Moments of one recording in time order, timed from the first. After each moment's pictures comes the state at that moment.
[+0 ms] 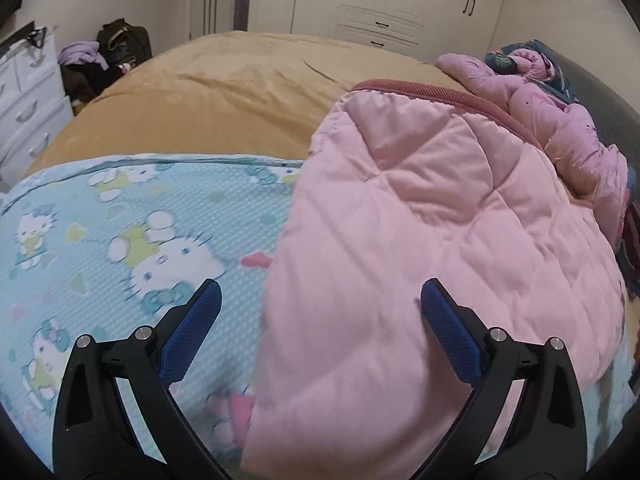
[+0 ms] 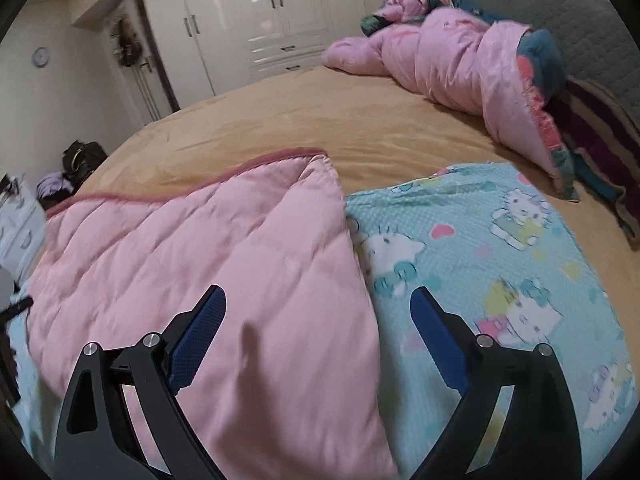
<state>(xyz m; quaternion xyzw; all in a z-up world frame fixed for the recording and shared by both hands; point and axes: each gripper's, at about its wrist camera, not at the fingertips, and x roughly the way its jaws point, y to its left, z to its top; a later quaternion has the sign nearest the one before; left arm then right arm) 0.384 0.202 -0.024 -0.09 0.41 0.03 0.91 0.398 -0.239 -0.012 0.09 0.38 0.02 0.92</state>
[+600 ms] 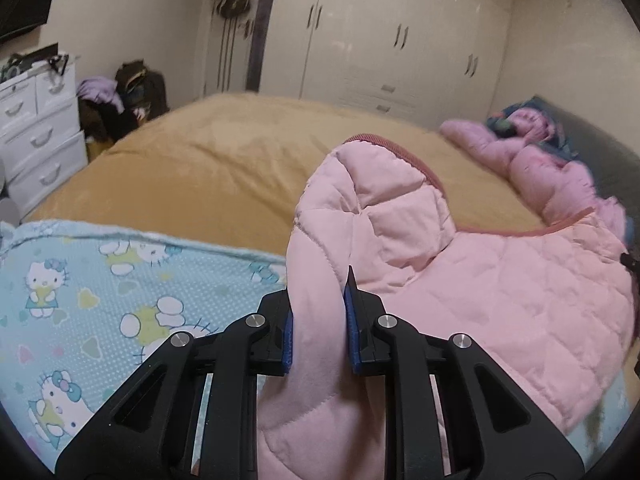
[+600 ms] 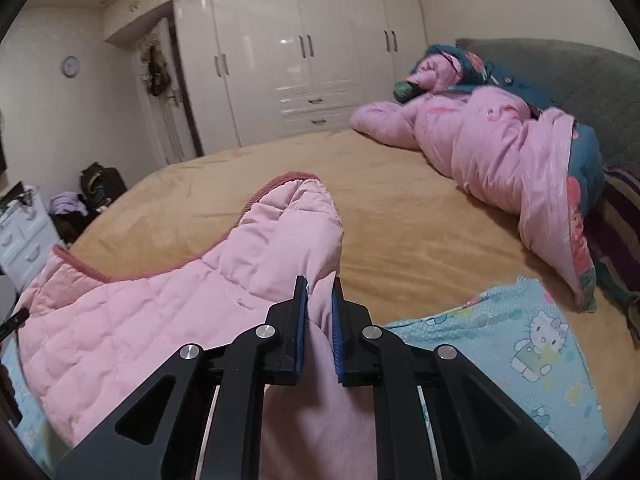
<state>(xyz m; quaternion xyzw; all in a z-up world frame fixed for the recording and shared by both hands) 0.394 0.216 0.022 -0.11 0.31 0.06 0.94 0.457 -0.200 0.057 0.05 0.30 0.05 0.95</state>
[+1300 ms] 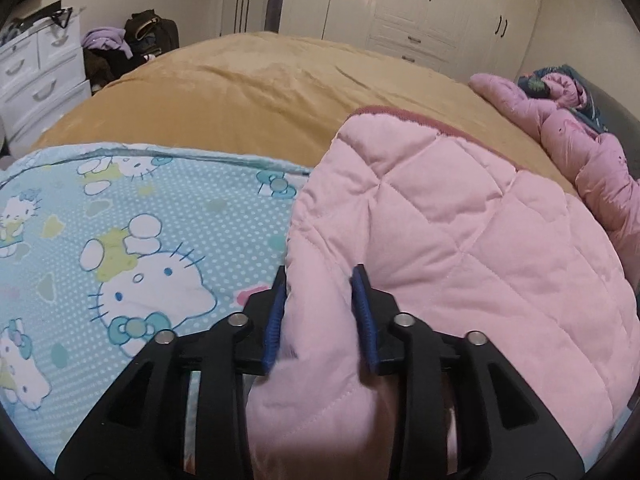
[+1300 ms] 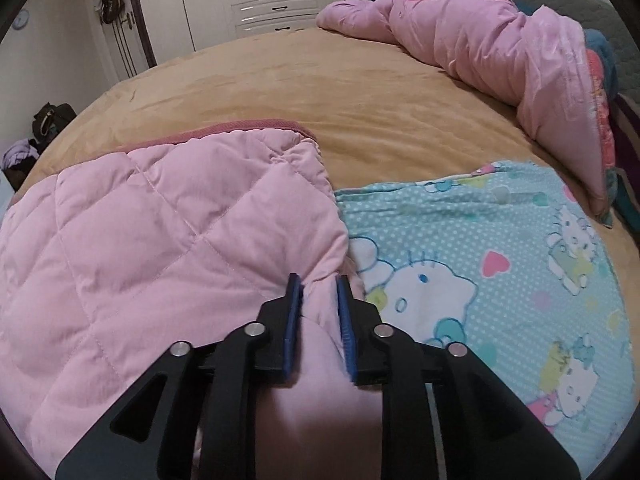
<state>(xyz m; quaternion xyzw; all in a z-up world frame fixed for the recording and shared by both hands) 0.407 0.217 -0.059 -0.12 0.39 0.08 0.91 0.478 -0.207 -0.064 0.03 0.44 -0.01 0.90</state>
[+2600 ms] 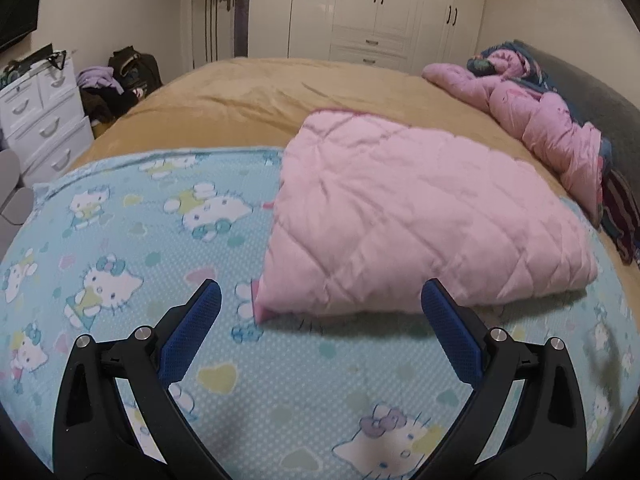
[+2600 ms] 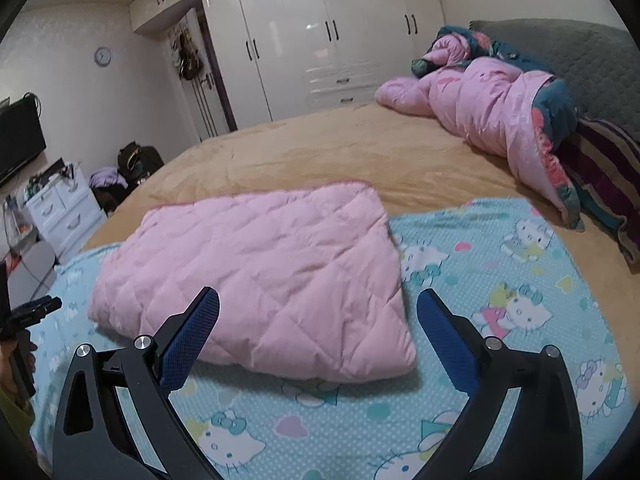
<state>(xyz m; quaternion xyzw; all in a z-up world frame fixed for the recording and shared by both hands) 0.236 0.180 -0.001 -0.06 0.37 0.03 0.92 0.264 -0.215 0.040 0.06 0.32 0.13 0.94</state>
